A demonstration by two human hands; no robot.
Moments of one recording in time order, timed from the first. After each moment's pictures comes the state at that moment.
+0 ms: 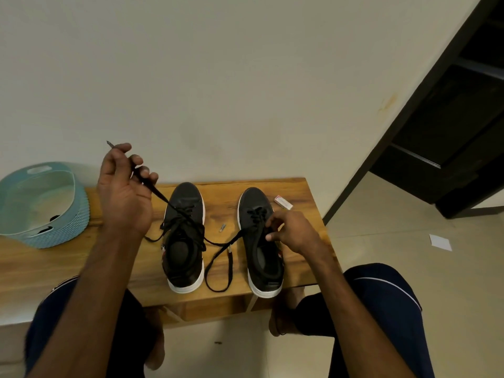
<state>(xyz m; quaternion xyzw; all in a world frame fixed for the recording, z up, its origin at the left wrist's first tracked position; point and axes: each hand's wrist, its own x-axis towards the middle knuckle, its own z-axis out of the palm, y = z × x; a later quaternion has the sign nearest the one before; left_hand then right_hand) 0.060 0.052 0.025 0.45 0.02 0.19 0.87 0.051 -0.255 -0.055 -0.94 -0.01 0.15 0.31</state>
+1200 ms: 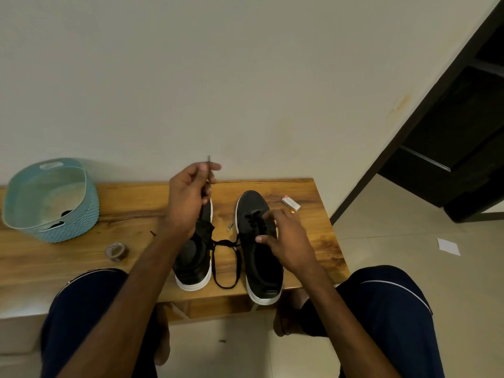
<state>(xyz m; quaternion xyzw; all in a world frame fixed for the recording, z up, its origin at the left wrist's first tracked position) 0.059 0.001 0.003 0.66 -0.01 0.07 0.75 0.019 -0.217 -0.057 -0.95 -0.06 0.01 0.31</state>
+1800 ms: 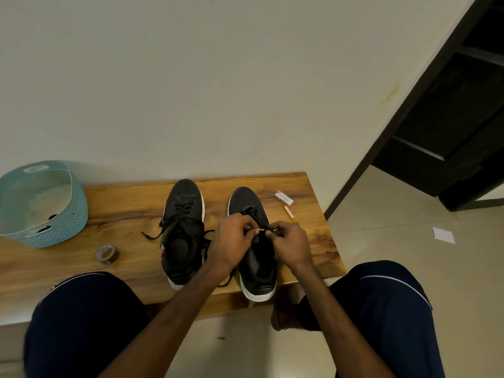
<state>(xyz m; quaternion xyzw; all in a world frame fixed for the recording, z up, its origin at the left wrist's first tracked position) 0.029 -0.078 -0.073 0.92 -0.10 0.00 0.38 0.018 -0.232 -0.096 -0.89 0.14 0.04 0.42</state>
